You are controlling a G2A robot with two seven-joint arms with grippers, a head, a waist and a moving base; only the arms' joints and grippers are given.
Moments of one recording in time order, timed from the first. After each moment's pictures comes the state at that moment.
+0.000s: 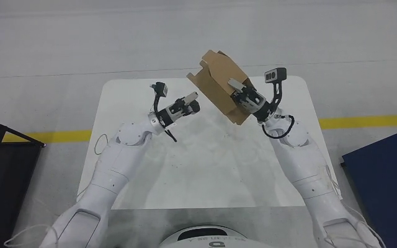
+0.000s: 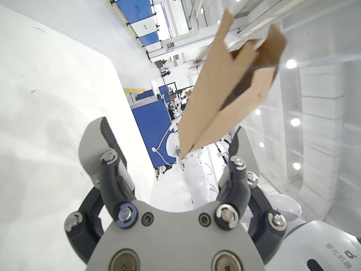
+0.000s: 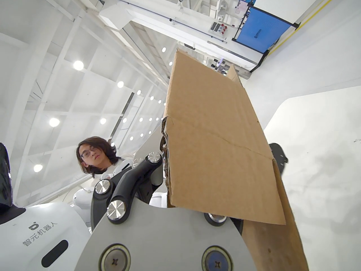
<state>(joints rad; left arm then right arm) 1.04 -1.30 -1.06 -1.15 -0.32 -0.47 -0.73 -1.19 -1.24 1.26 -1.41 0.48 -0.55 0.73</state>
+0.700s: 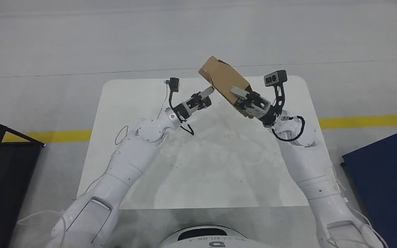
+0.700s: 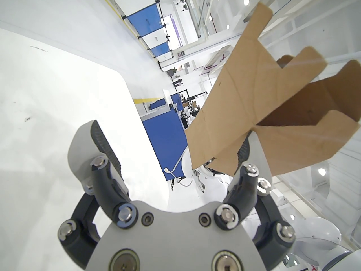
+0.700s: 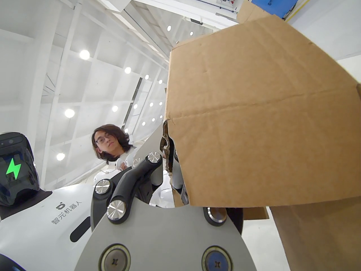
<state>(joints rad) 0.95 -1.37 -0.92 -1.03 -0.23 -0.50 -0.46 -1.21 -1.22 1.33 -1.42 0.59 -0.48 0.94</state>
